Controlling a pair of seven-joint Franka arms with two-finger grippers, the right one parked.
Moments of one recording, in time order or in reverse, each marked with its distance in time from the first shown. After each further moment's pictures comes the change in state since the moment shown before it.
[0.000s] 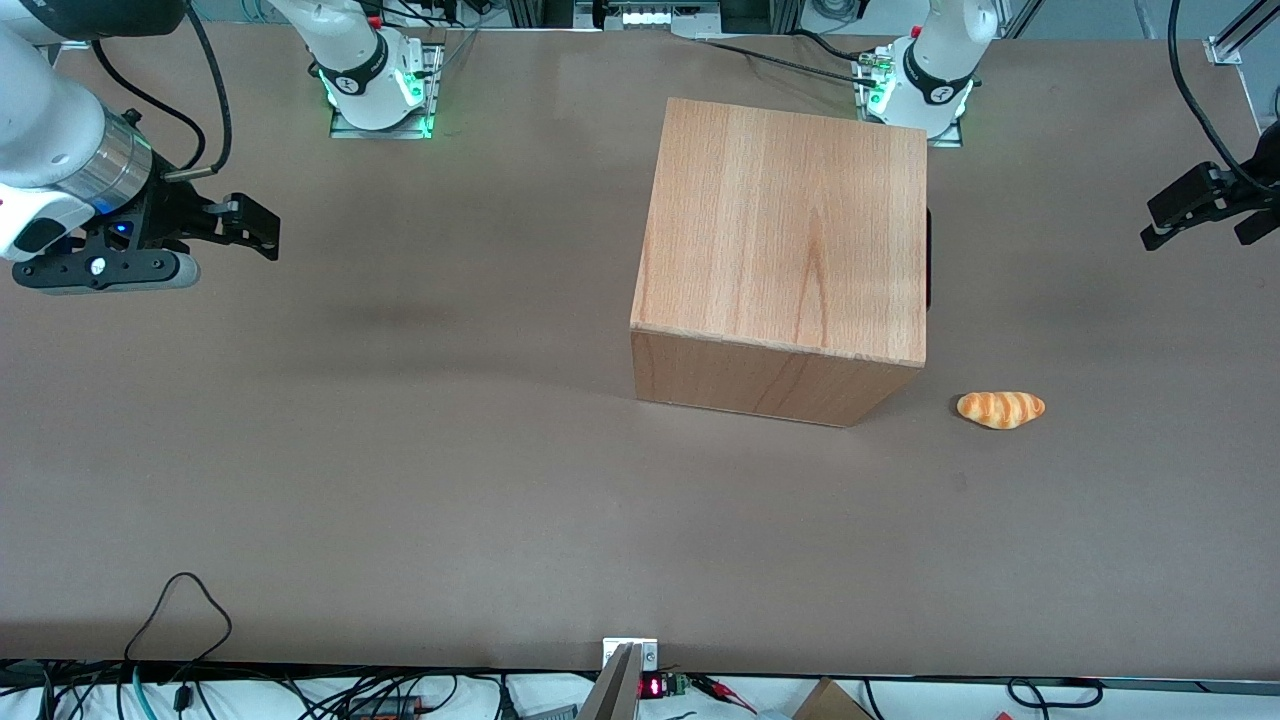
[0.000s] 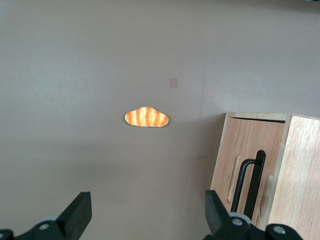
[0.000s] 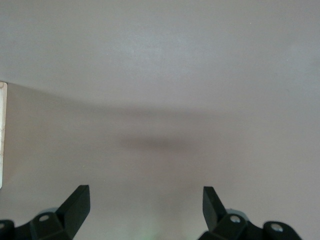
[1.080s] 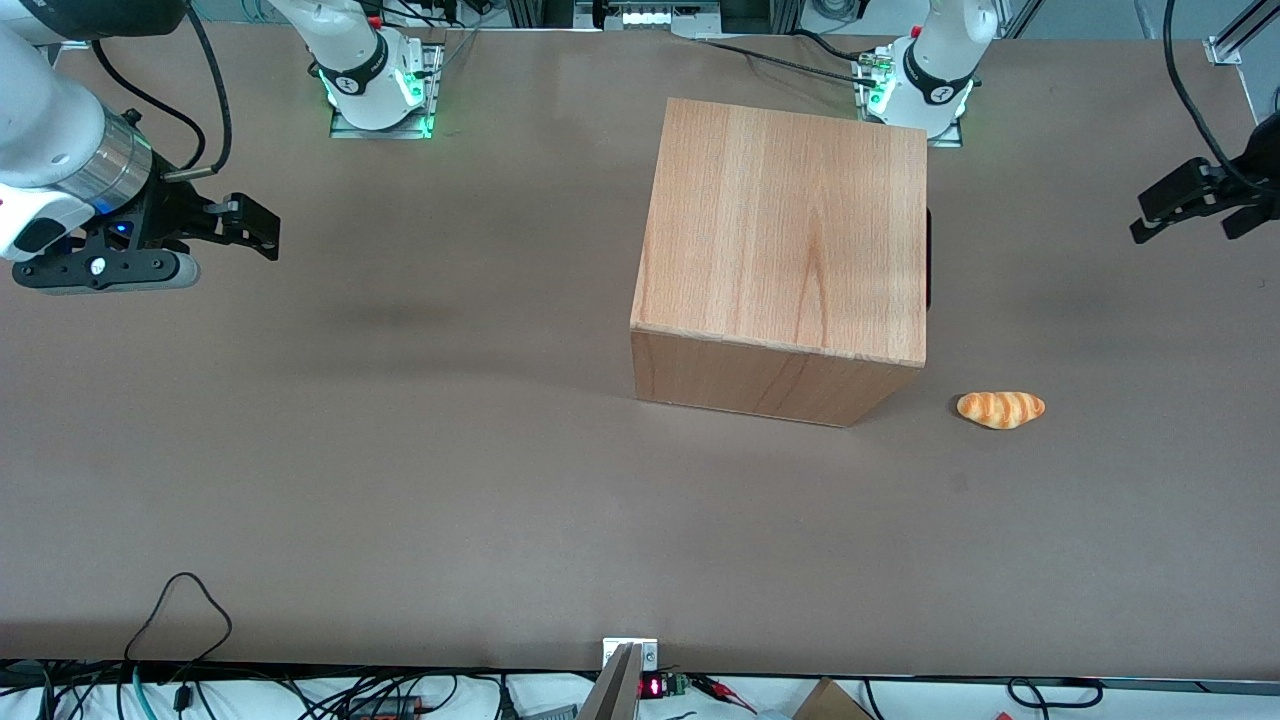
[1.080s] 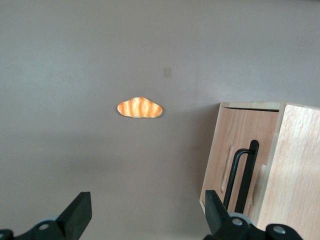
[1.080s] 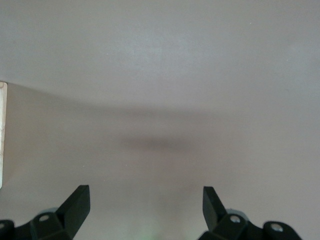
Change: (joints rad) arm -0.002 0.006 -0.001 -0.005 -0.034 -0.040 0.003
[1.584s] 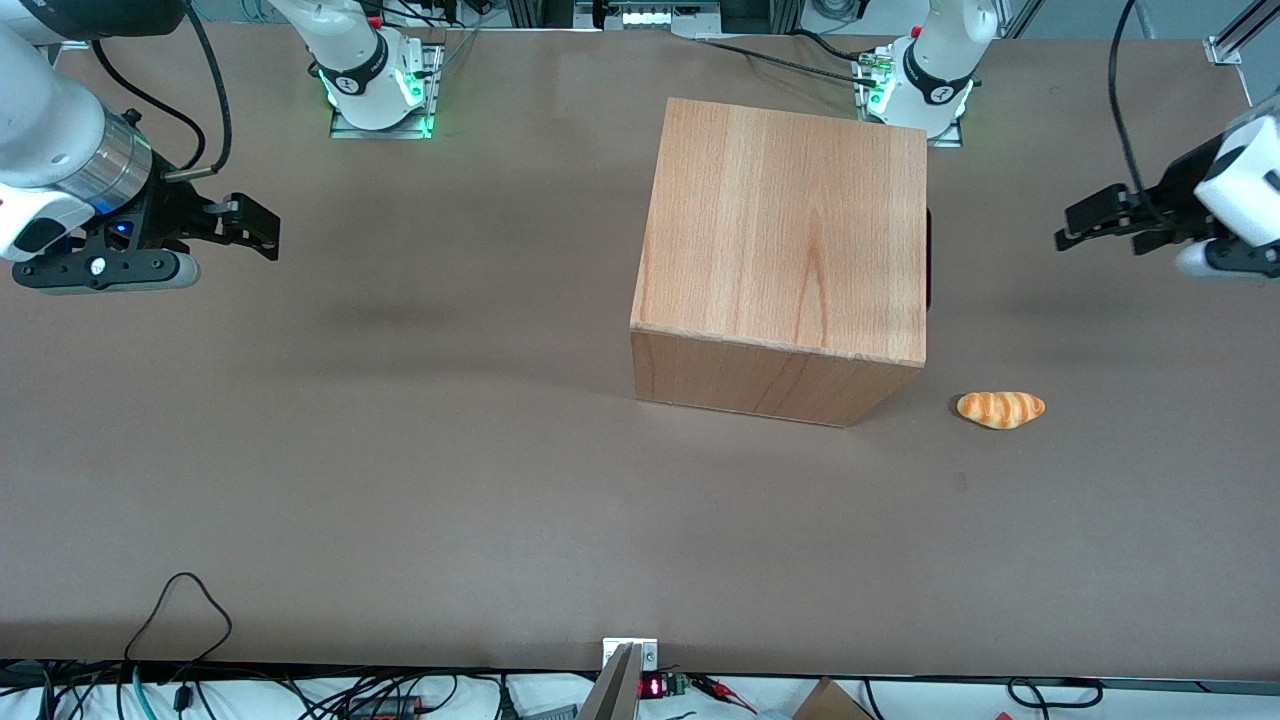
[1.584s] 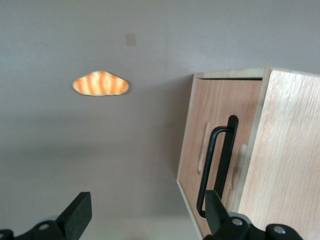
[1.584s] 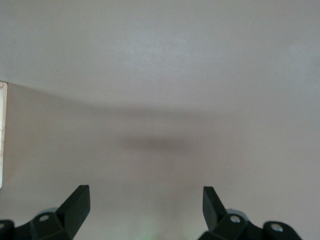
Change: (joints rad) arm -0.013 0.020 -0.004 -0.124 -0.126 0.016 0.051
